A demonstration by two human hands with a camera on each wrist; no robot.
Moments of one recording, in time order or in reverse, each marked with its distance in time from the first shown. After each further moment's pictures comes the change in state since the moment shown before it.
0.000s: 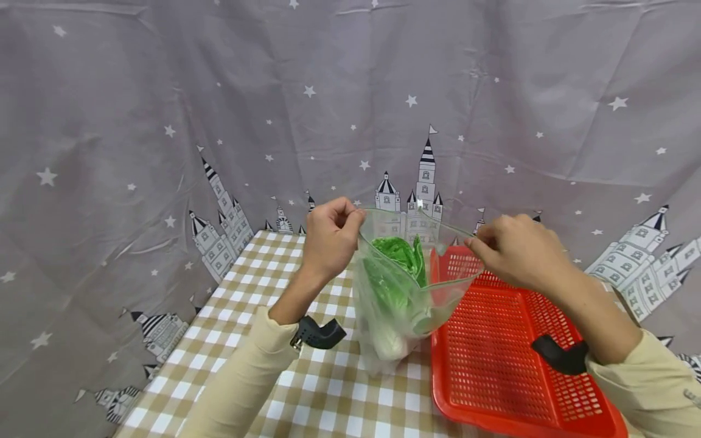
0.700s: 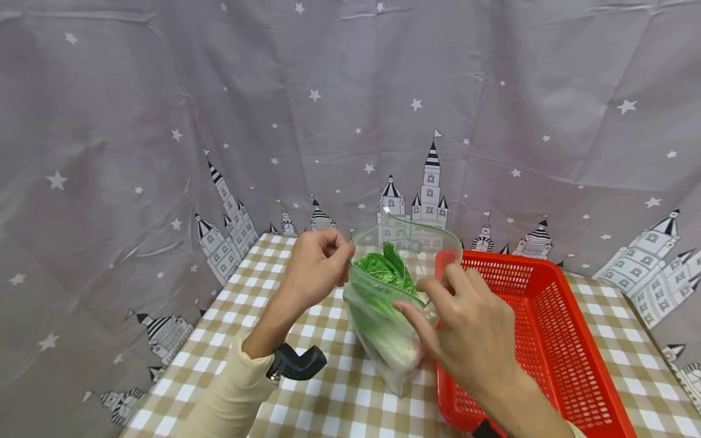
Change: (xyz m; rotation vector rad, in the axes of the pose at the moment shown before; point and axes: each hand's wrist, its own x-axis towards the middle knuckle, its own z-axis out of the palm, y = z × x) left_hand -0.028 0.009 -0.037 0.039 -0.211 -0.204; right_hand -0.037 -0.103 0.052 0.001 0.608 -0.151
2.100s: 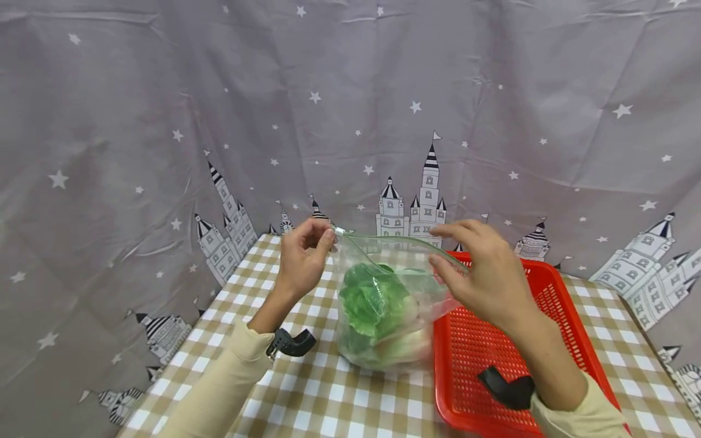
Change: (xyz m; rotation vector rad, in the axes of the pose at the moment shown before) left_hand 0.015 -0.056 -0.003 -0.110 0.258 0.338; right_hand 0.034 0.052 -0.002 0.250 -0.145 0.090
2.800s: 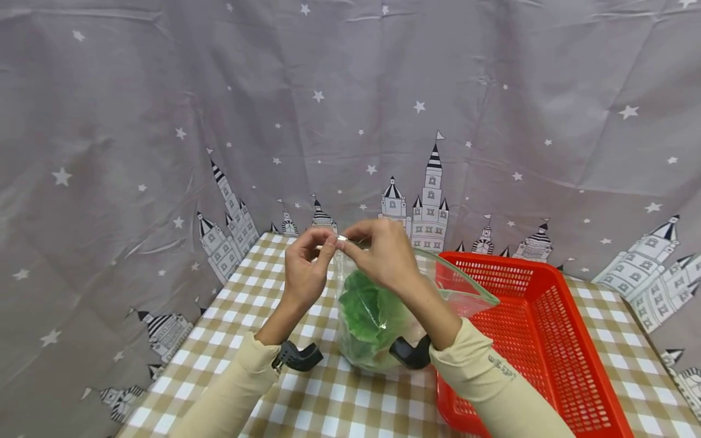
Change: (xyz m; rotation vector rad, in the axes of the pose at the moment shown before) left_hand -0.020 -0.016 0.012 -0.157 0.101 -0.088; right_hand 0.064 -0.046 0.101 0.333 -0.170 0.233
